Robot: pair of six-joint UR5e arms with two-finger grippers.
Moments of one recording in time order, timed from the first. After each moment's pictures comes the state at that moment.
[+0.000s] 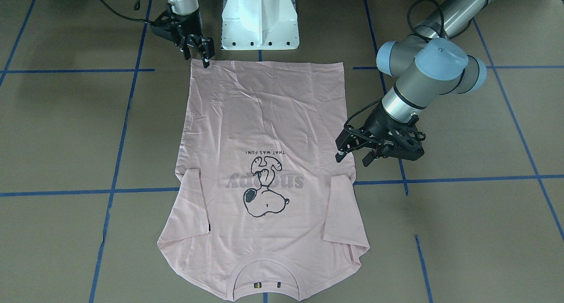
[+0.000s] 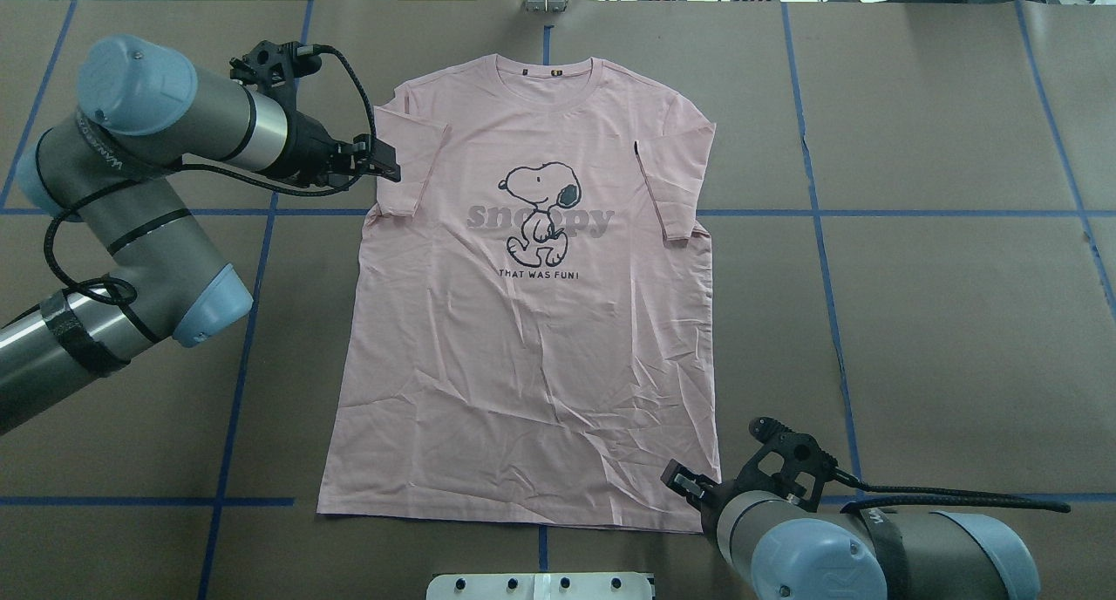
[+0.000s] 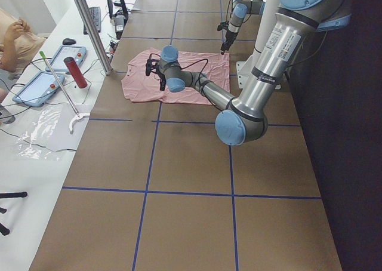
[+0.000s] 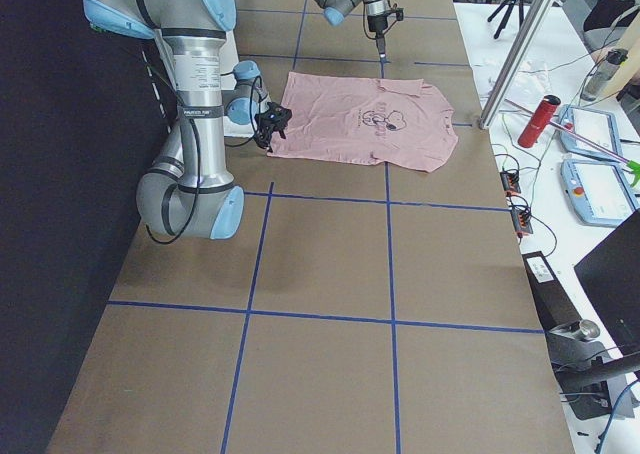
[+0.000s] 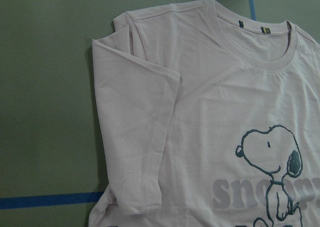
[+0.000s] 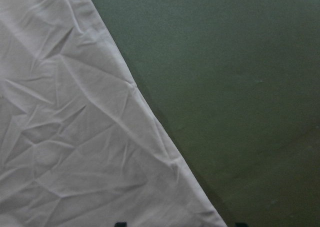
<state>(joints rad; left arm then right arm) -0.81 -2.06 -1.53 -2.25 -2.04 -1.20 0.03 -1.40 2.11 -1.51 1.38 2.13</state>
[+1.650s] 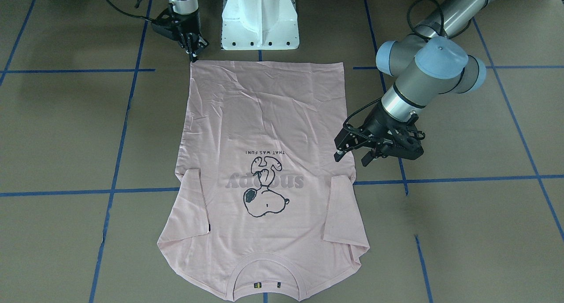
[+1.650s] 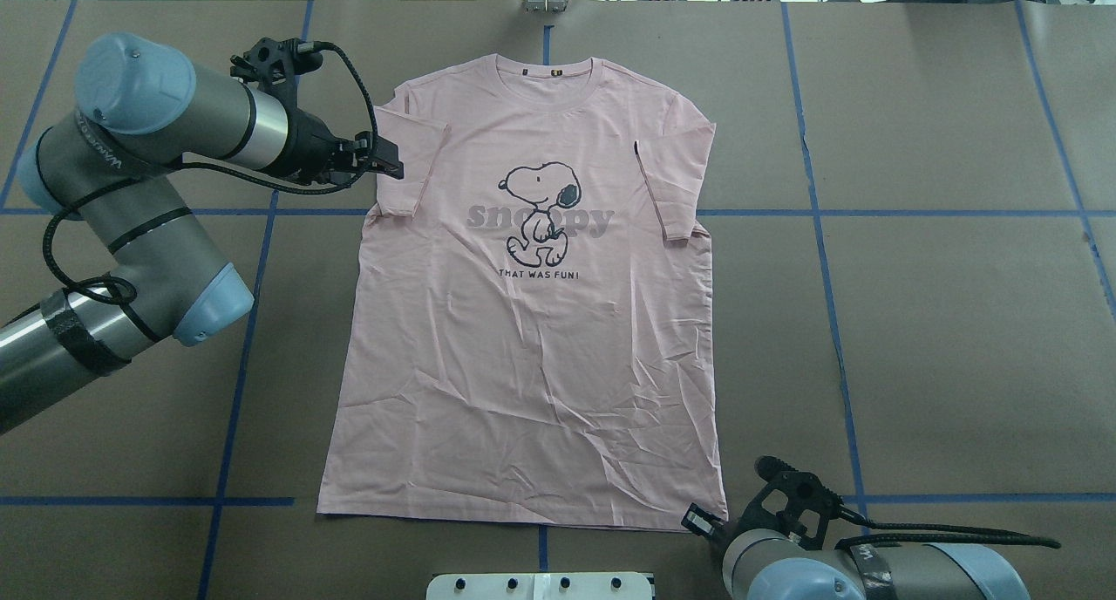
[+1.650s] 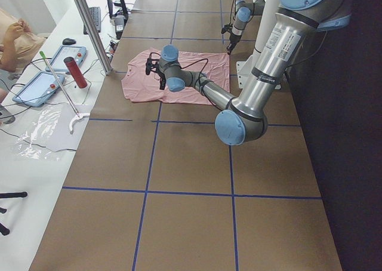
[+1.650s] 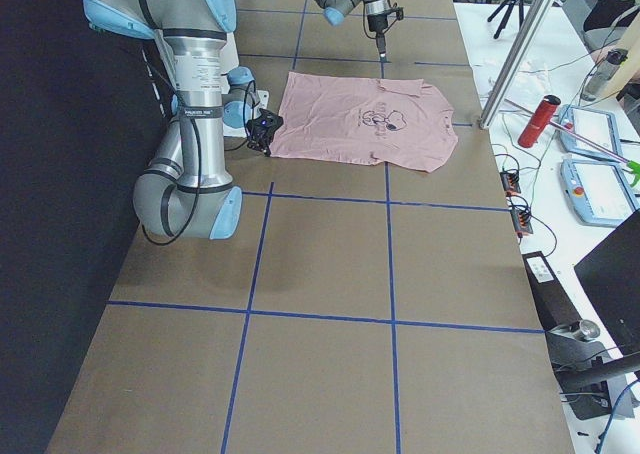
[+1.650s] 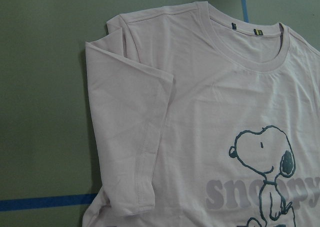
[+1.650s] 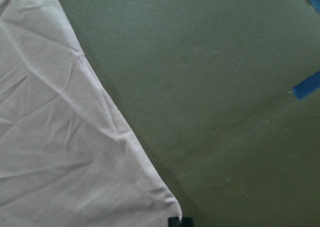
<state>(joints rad) -0.81 -2.07 -1.54 -2.26 -2.04 -1.20 -0.01 -1.42 2.10 -1.55 1.39 2.16</state>
